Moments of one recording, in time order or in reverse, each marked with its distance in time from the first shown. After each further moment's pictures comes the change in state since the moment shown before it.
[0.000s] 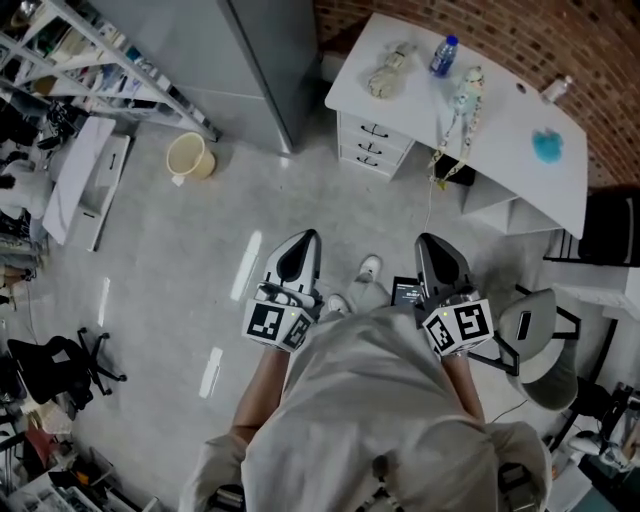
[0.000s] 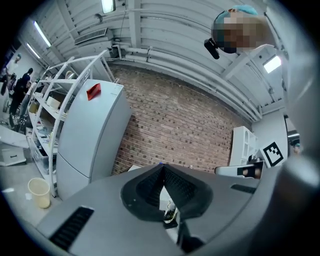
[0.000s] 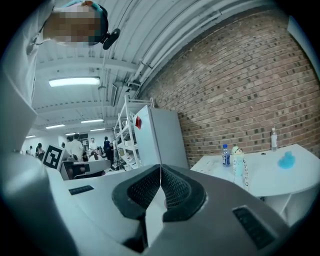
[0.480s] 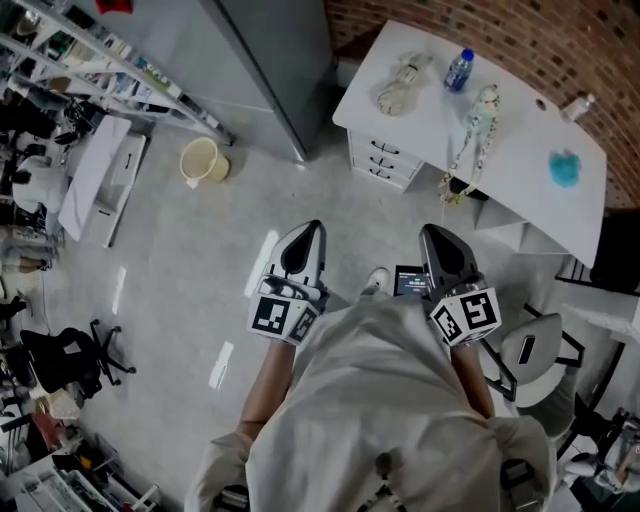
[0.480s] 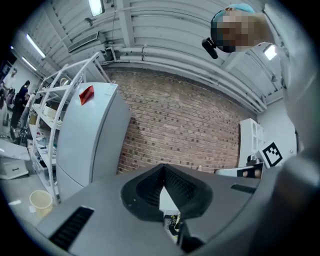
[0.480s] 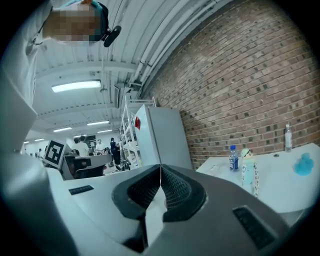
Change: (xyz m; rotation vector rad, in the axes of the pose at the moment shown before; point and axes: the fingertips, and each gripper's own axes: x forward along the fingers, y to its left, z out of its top) left arm 0.092 0.012 0.023 0.068 -0.008 0.057; right arm 0.071 -0.071 0.021 0.010 0.003 0.095
